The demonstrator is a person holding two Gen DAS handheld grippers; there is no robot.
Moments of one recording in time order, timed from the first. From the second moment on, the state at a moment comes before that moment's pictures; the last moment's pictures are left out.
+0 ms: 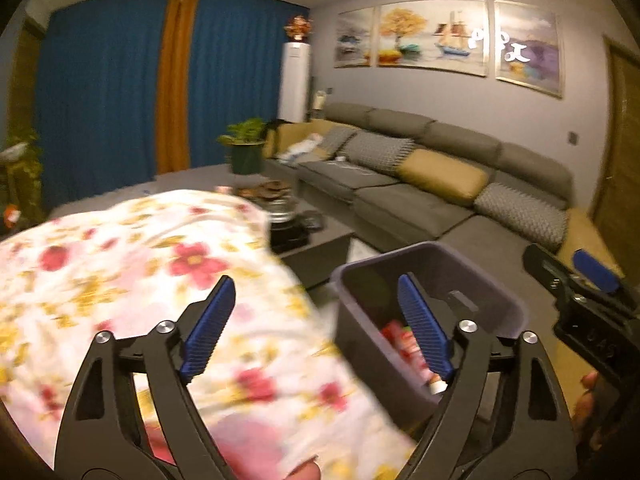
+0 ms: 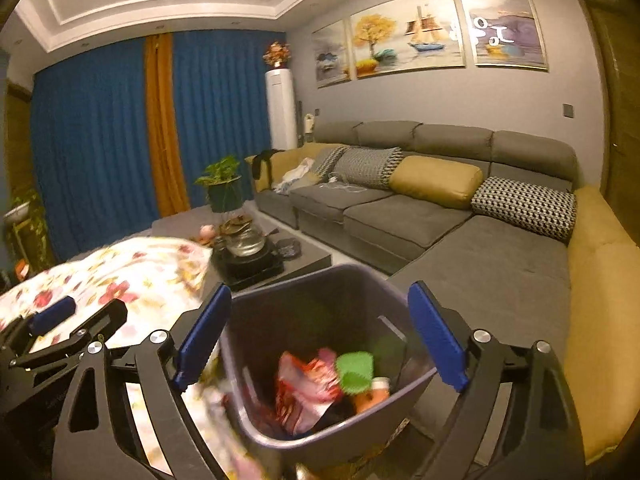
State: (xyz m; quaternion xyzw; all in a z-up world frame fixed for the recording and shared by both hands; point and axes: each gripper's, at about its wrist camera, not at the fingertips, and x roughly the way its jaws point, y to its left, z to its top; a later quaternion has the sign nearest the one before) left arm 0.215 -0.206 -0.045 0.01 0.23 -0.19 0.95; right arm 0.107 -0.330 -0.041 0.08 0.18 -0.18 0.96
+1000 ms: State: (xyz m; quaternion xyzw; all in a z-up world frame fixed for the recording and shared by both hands) left arm 0.070 -0.050 -0.023 0.01 0.22 -0.10 0.97; right arm -0.004 -0.191 -0.022 0.06 0.19 -0.15 0.97
